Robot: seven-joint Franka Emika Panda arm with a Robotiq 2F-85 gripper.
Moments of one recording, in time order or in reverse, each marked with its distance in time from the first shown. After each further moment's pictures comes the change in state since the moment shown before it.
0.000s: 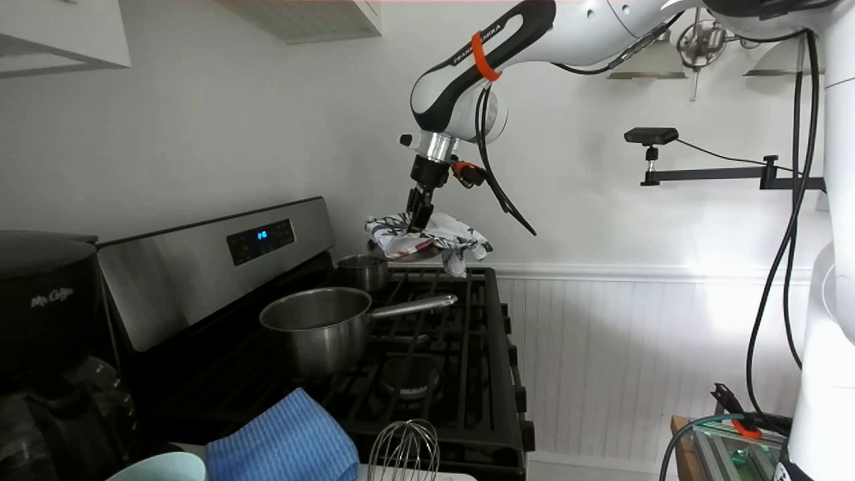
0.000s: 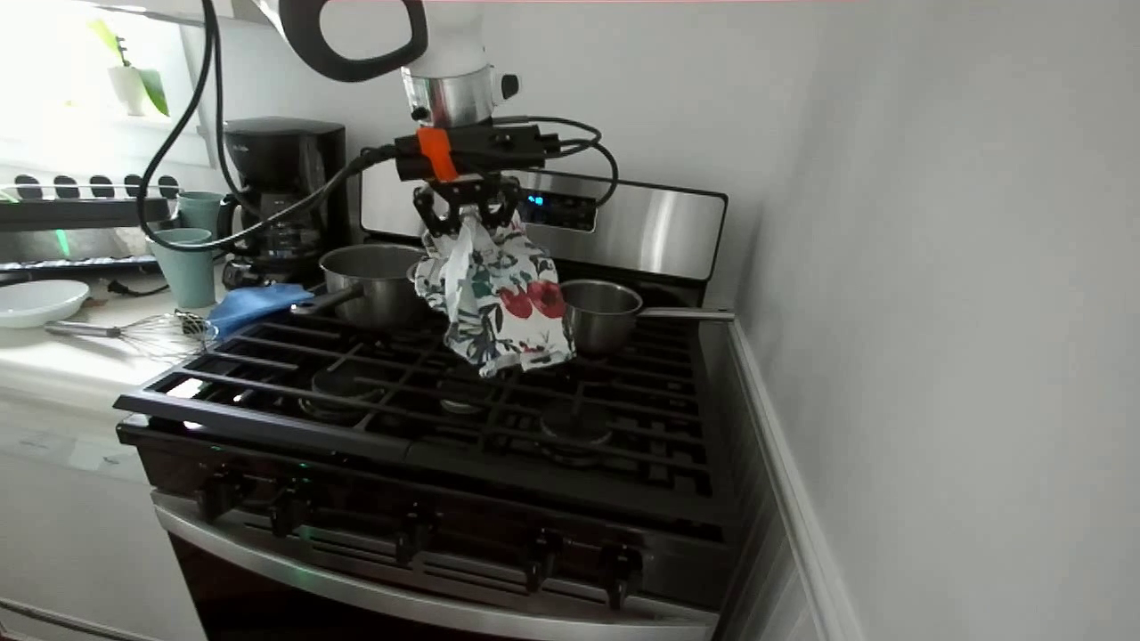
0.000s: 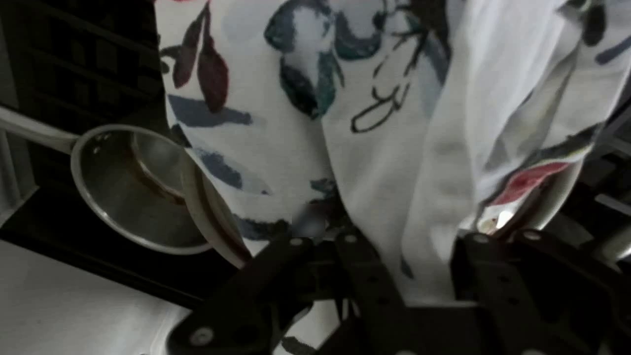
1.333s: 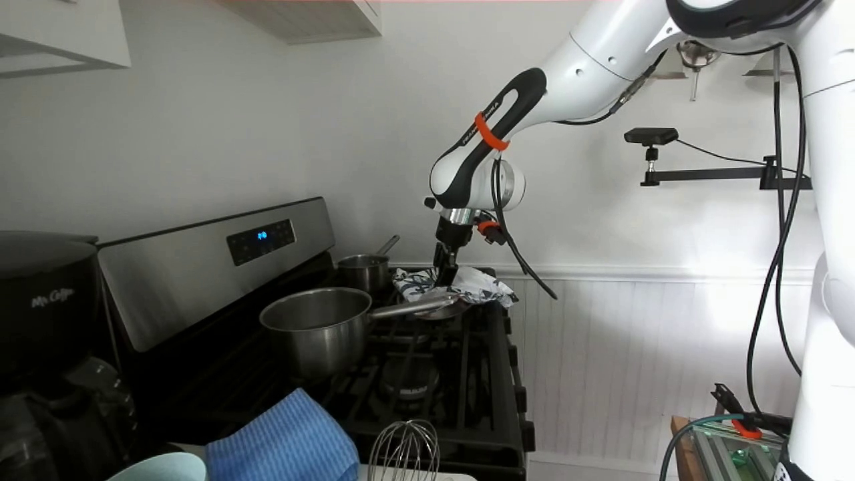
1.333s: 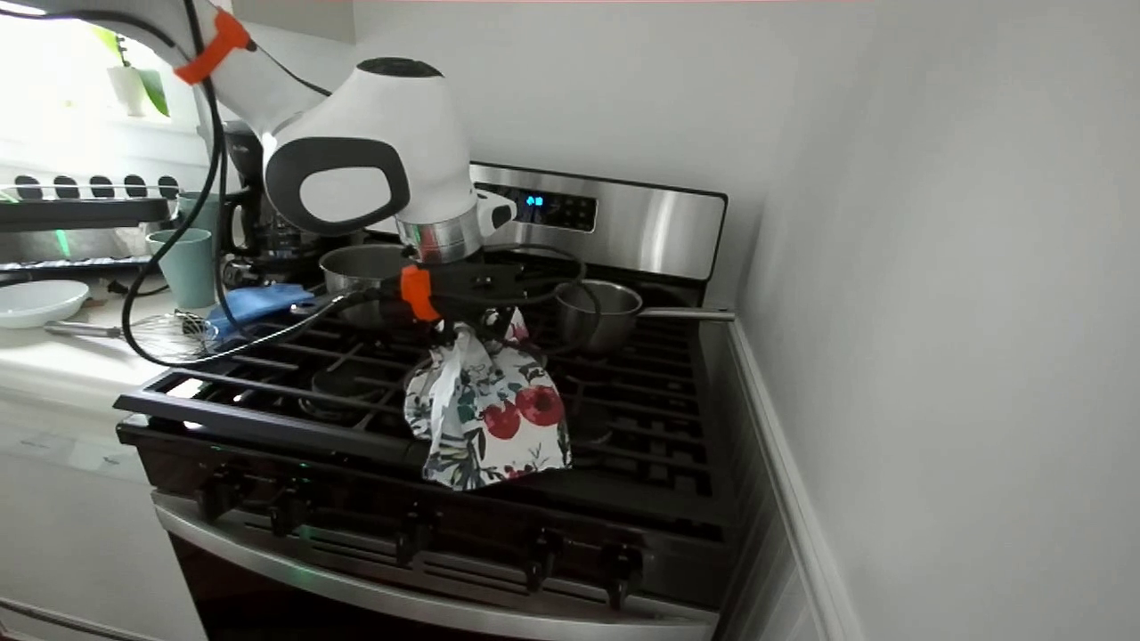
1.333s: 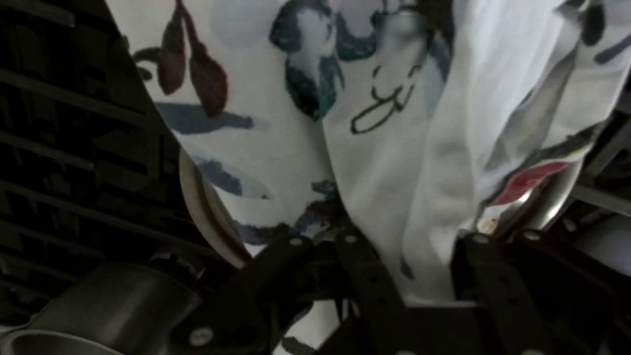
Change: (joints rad) arm -0.028 0.070 -0.014 -0.254 0.016 0.309 -0.016
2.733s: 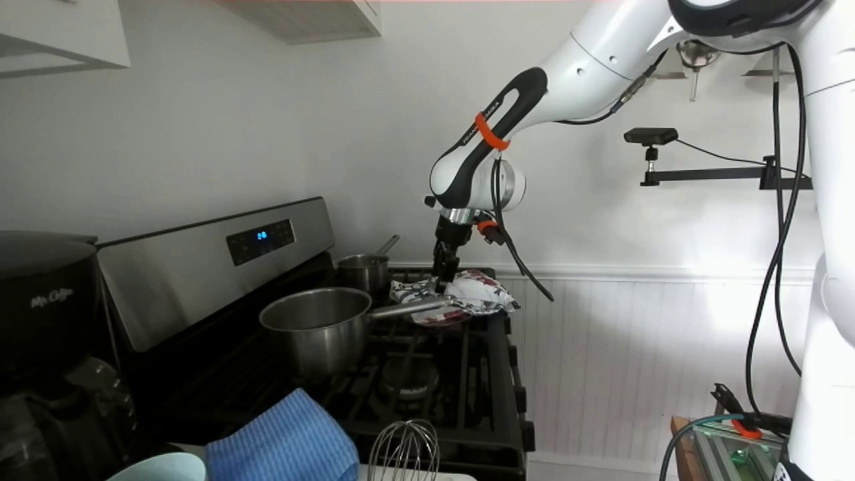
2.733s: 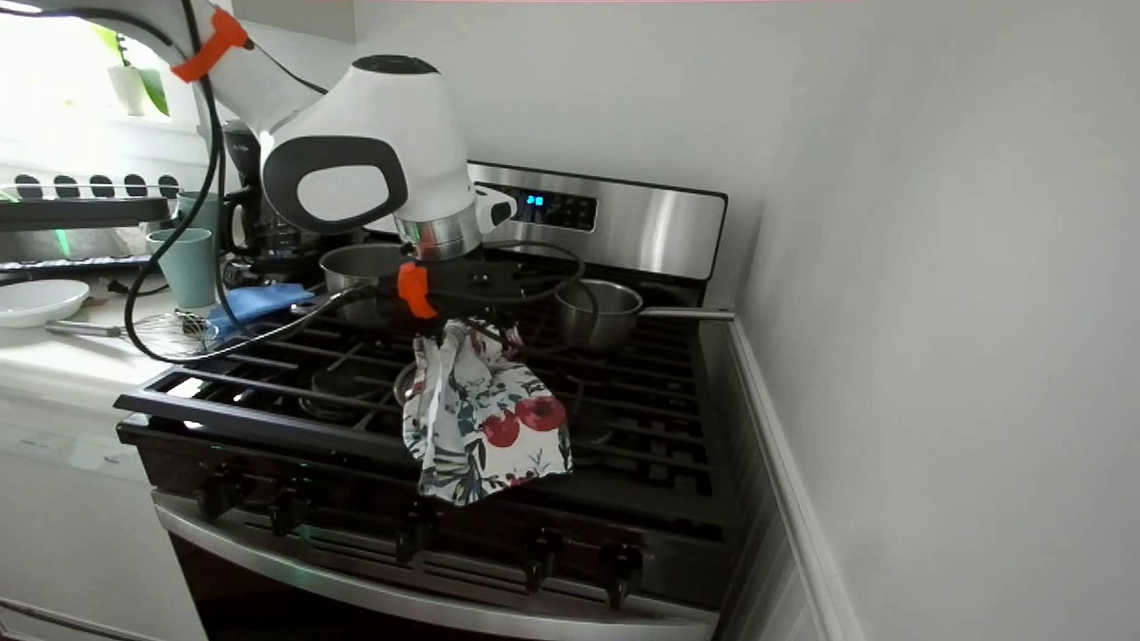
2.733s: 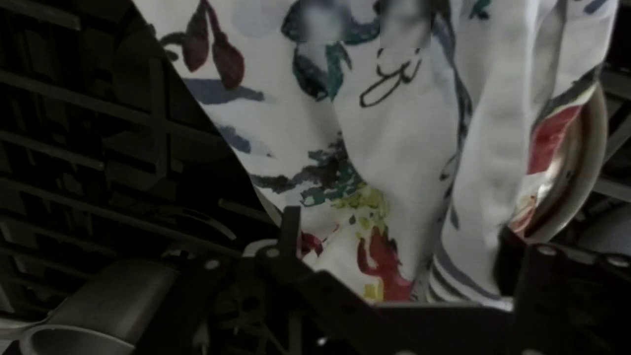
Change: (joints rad) arm -0.010 -0.007 0.013 -0.005 0.000 0.016 0.029
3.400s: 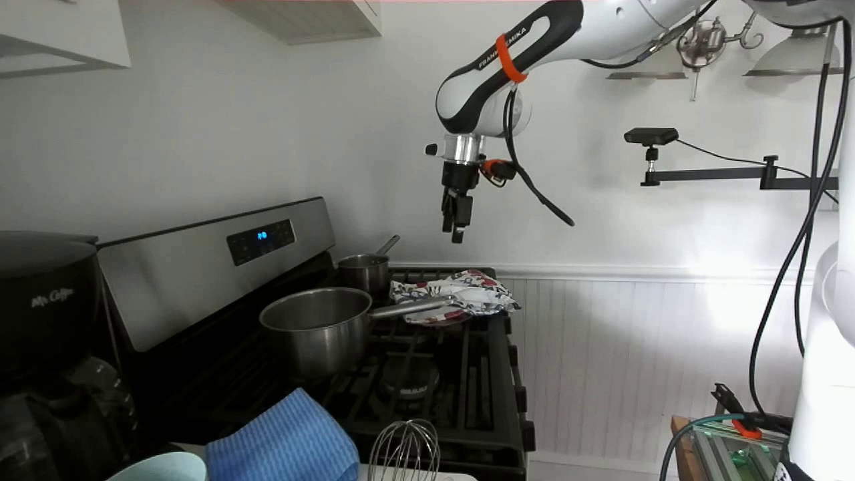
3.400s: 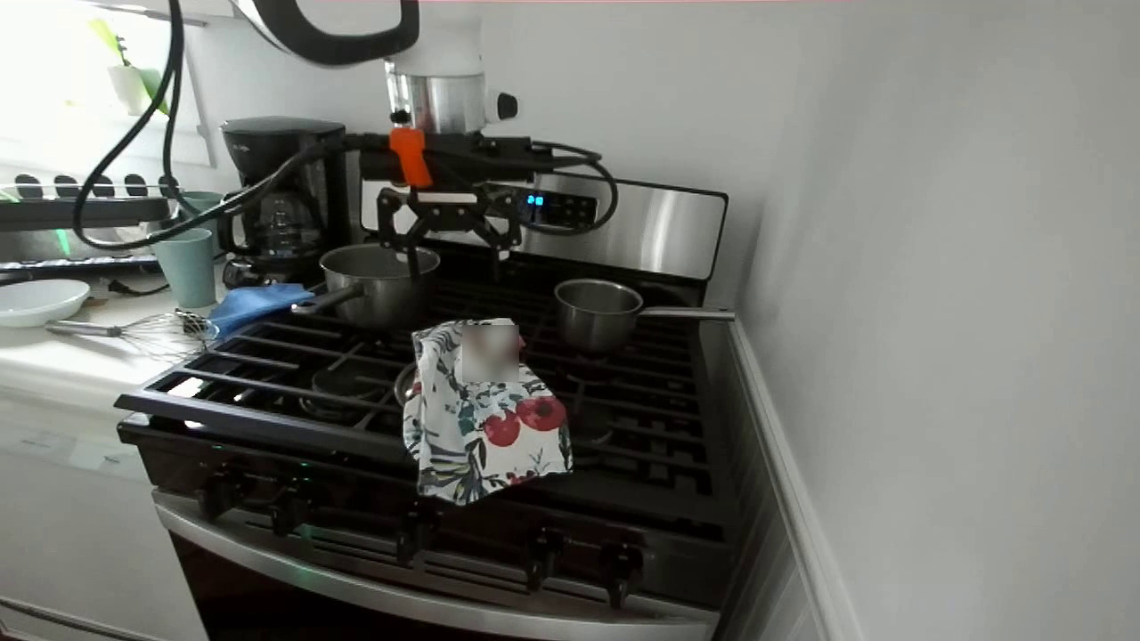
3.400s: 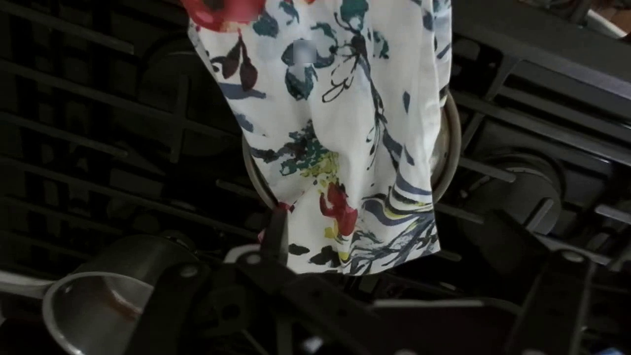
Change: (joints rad) arm 0.002 -0.141 -0.034 0.189 -0.178 -0.495 0.081
